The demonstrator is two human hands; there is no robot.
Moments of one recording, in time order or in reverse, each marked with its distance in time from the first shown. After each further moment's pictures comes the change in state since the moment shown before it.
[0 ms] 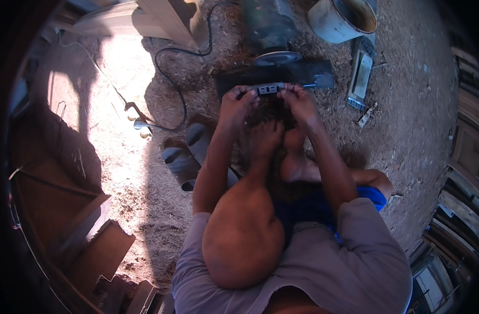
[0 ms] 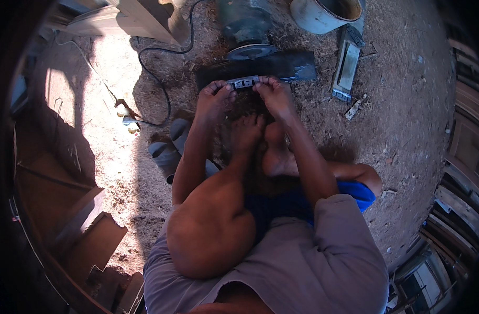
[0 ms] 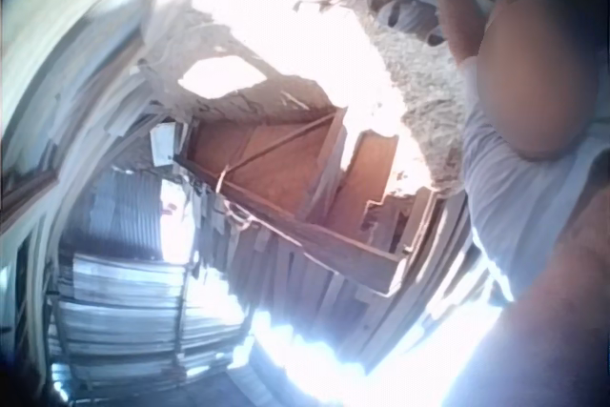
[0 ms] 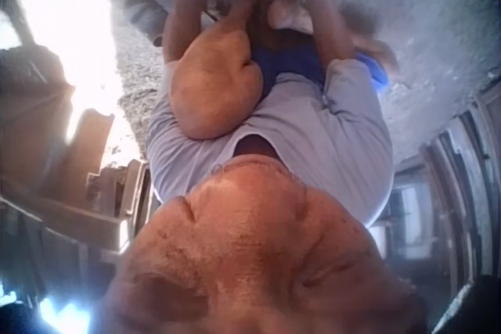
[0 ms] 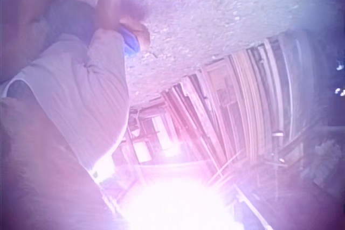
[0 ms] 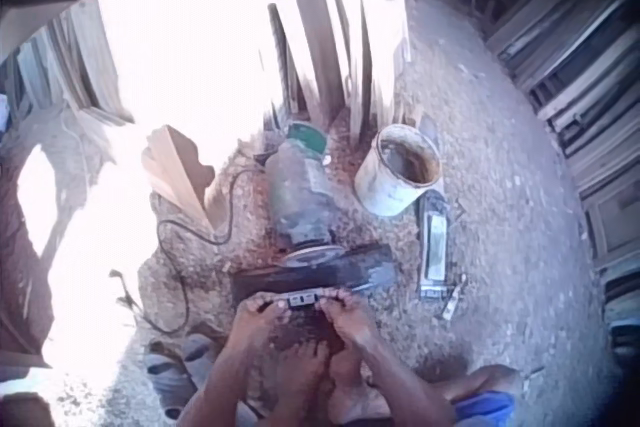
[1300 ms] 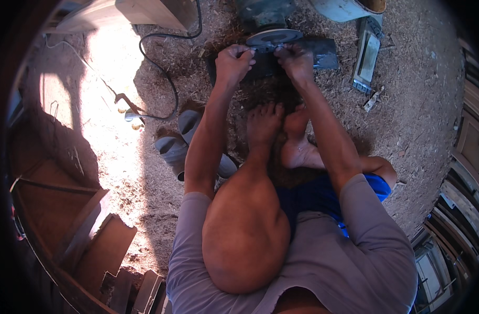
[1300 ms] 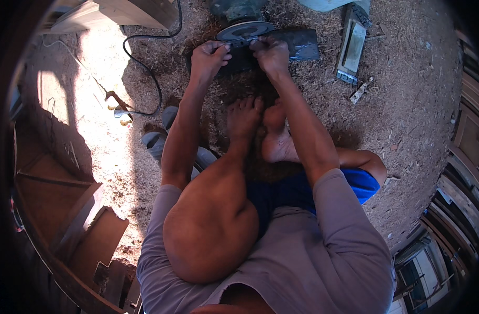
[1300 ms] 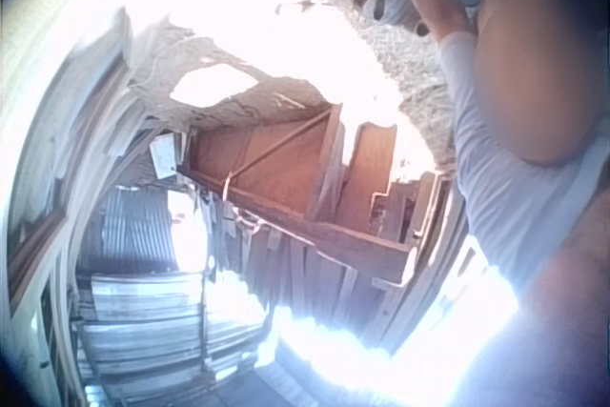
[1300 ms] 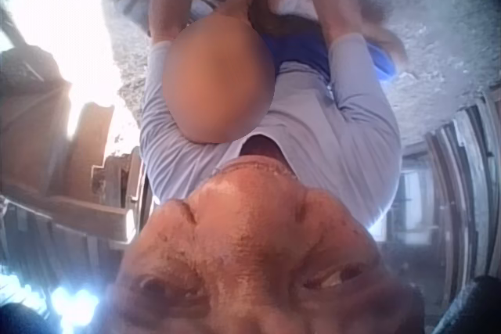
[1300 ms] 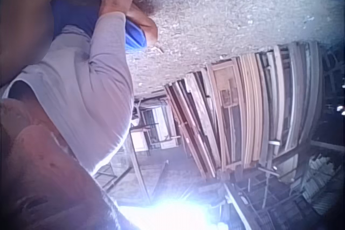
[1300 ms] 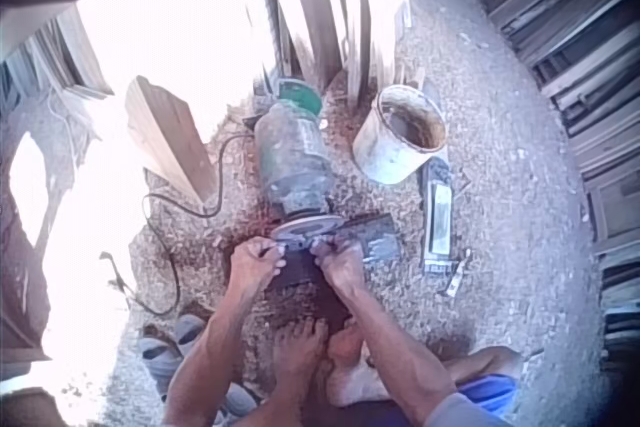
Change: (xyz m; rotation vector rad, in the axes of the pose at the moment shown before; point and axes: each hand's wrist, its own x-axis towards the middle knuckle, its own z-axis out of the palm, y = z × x) left_hand 0.071 0.011 0.012 0.489 0.142 0.204; right_hand 0.088 0.028 -0.001 -0.216 0.275 -0.204
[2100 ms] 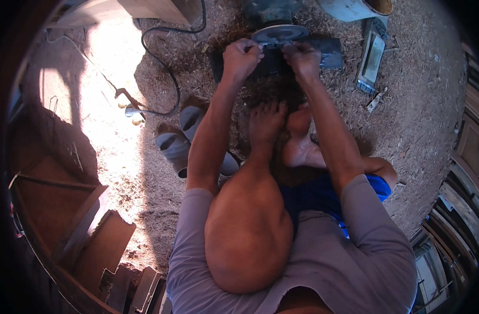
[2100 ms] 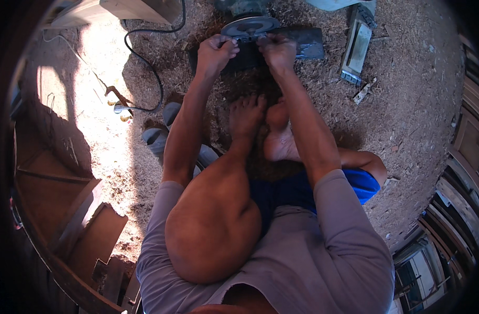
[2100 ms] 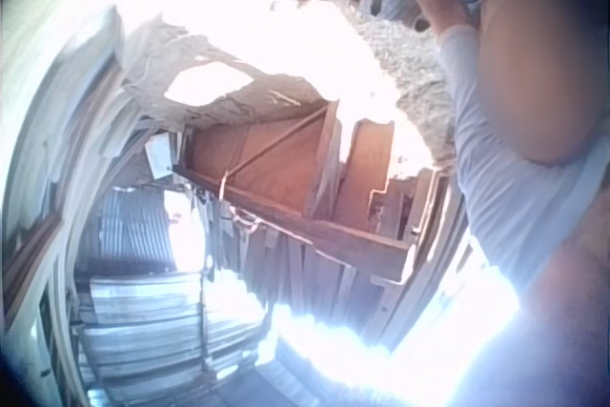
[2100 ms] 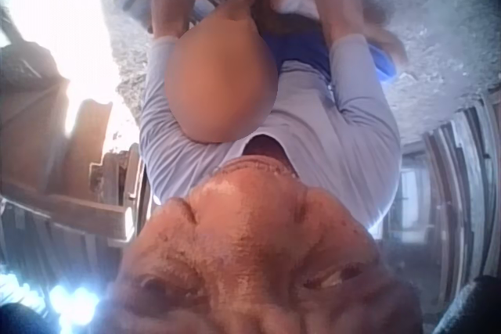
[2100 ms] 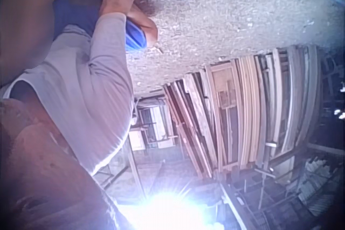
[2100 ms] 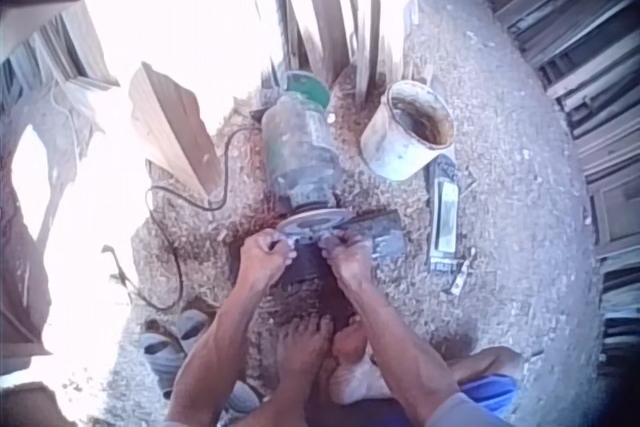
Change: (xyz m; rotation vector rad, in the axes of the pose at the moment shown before) left_hand 0.009 -0.010 0.000 0.001 -0.066 0.030; right_hand -0.009 -0.018 0.007 0.180 0.056 0.089
